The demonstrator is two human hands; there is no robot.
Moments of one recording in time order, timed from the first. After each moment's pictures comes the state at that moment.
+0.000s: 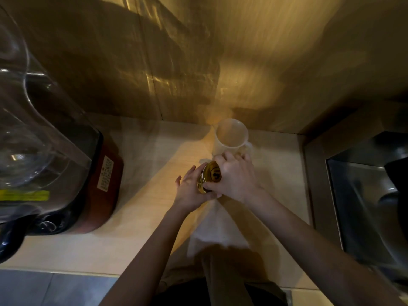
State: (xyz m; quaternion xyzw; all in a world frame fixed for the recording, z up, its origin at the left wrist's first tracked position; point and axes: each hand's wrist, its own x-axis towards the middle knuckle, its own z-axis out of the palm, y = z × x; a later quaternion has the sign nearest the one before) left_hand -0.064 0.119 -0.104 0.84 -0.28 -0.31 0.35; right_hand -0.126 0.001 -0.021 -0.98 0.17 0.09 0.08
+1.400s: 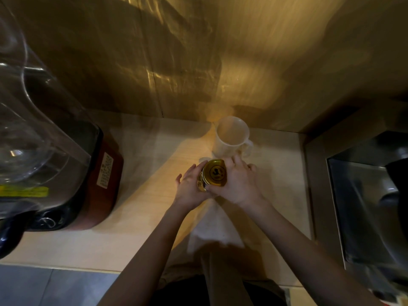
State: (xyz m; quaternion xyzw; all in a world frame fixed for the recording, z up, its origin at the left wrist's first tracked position) left_hand -0.063 0.118 -0.112 0.84 -0.28 -0.31 0.36; right_hand -0.141 0.005 -0.035 -0.95 0.26 0.09 0.15
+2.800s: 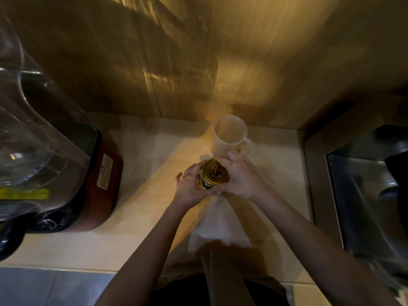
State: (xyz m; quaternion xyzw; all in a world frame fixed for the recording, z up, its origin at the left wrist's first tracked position) left_hand -0.061 0.117 -0.114 0.84 -0.29 -0.29 0.36; right_hand -0.137 -0.021 -0.040 -0.97 0.13 0.12 0.18
